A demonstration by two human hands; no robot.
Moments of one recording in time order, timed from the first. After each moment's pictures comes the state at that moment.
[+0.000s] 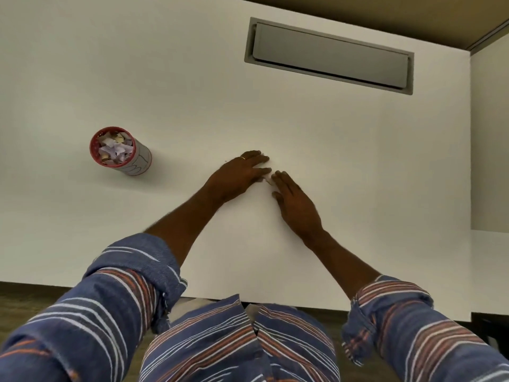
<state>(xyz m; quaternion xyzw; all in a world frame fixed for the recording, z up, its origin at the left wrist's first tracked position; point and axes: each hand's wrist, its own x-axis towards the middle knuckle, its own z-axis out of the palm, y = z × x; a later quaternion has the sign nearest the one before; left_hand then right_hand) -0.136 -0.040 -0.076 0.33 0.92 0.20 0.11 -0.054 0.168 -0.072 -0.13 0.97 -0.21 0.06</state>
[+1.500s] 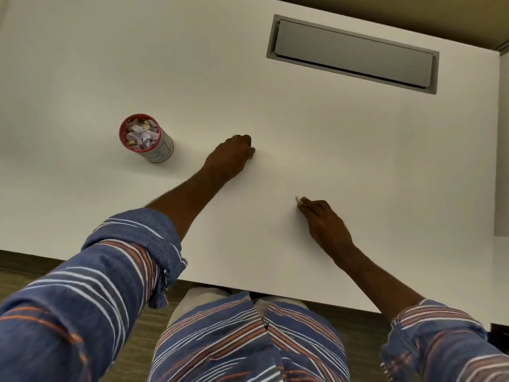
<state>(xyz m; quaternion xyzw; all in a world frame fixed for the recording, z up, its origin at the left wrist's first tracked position) -0.146 -0.083 -0.056 0.11 0.96 0.19 0.16 -0.001 0.201 -0.057 -0.22 0.97 -0.07 0.09</state>
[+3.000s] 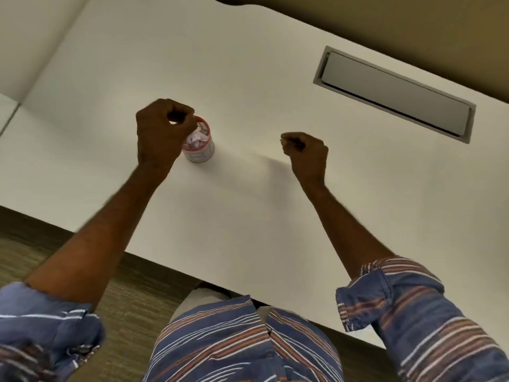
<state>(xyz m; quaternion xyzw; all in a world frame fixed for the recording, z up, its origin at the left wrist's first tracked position) -0.102 -0.249 0.059 -0.21 0.86 0.44 -0.13 -0.155 0.024 0.011 0.07 0.83 -0.55 0.06</state>
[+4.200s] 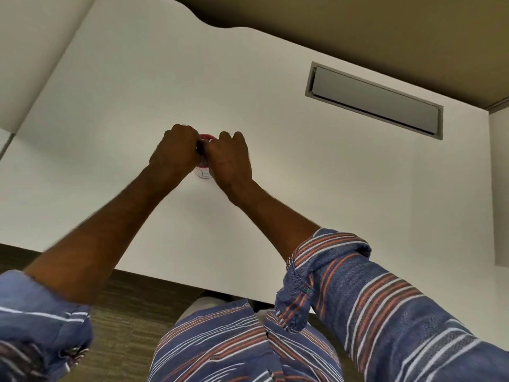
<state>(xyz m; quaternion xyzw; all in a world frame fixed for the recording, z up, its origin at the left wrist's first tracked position) -0.123 -0.283 0.061 -0.08 0.97 0.19 0.12 -0.121 -0.163 0.037 -0.25 0.96 -0.12 -0.04</state>
